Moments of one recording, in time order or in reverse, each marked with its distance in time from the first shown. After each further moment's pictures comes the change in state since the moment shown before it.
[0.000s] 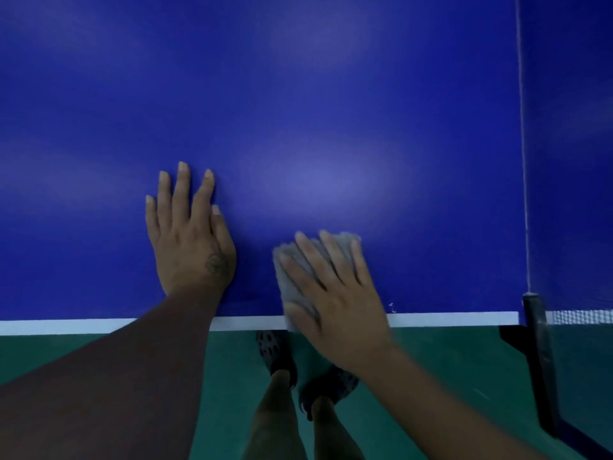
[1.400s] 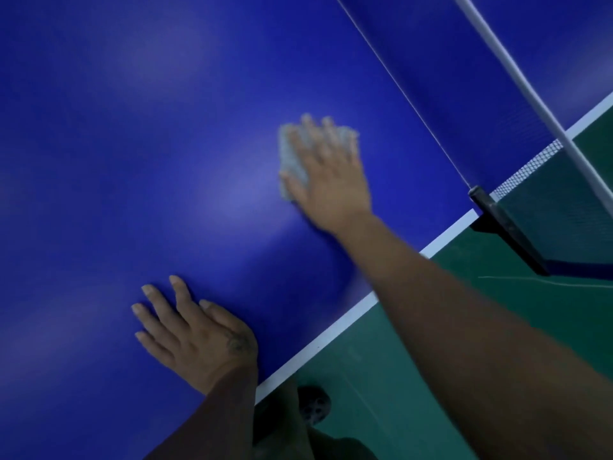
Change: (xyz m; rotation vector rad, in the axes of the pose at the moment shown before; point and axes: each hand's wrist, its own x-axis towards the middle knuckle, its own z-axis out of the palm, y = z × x) left_hand -0.004 -0.018 0.009 0.006 -0.095 0.018; right_hand 0.124 0.087 -0.035 -0.083 0.156 0.793
